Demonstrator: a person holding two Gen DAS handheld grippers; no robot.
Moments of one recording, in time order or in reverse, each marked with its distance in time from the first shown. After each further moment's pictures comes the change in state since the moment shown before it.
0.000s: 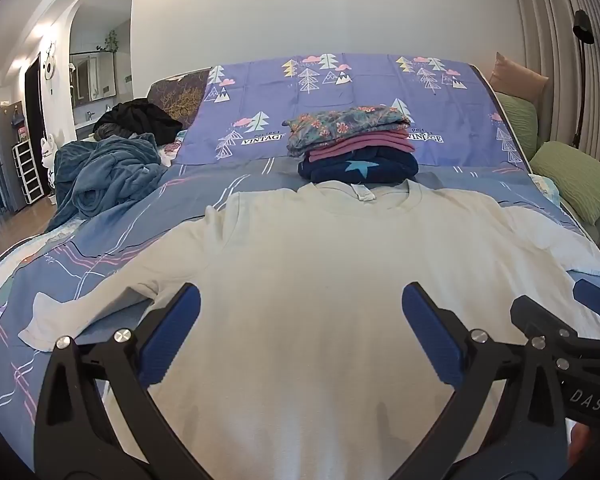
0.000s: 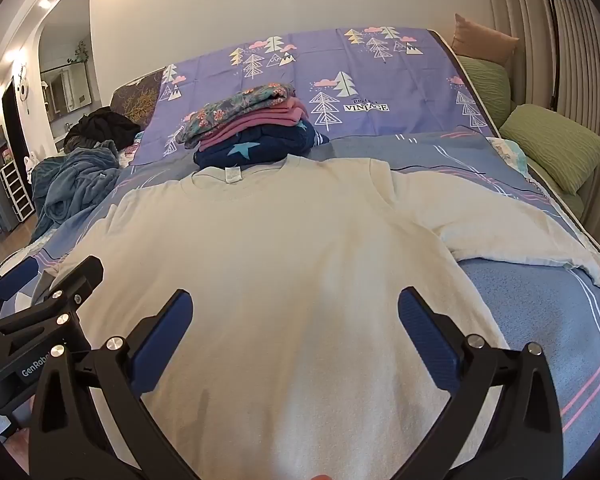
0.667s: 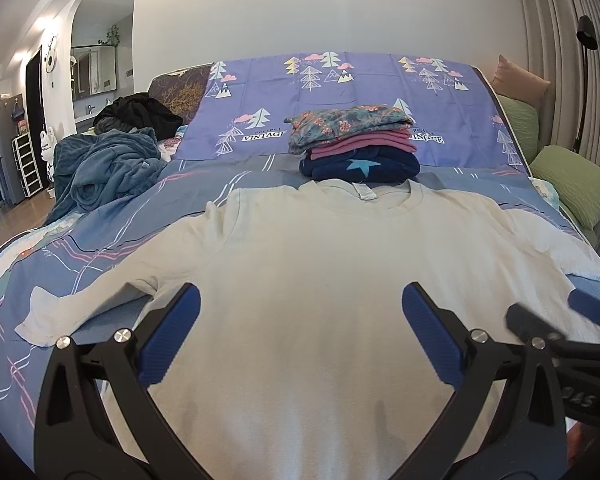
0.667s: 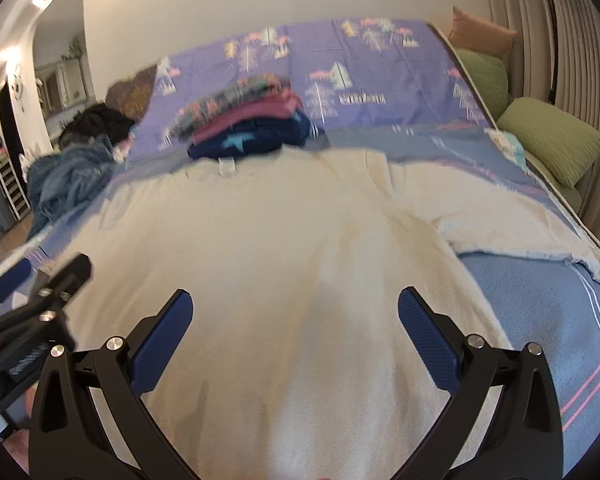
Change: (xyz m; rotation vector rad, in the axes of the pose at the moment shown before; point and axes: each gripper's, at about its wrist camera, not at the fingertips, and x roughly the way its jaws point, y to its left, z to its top) left arm 0.004 0.002 0.000 -0.018 0.010 -0.008; right arm 0.013 0.006 0.000 -0.005 0.079 -0.032
